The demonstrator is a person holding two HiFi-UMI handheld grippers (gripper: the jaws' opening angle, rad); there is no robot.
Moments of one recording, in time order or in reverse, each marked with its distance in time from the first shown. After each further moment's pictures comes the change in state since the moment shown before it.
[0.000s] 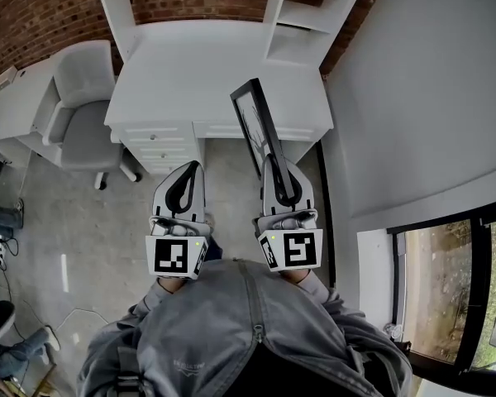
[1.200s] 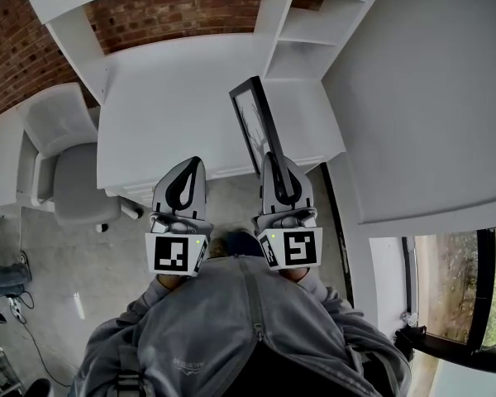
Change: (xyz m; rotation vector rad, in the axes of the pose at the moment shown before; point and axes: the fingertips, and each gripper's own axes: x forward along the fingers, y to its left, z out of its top) left arm 0.200 0.135 -0.026 -0.019 0.008 -0.174; right arm 0.215 -0.032 -0.057 0.001 0.048 -0.155
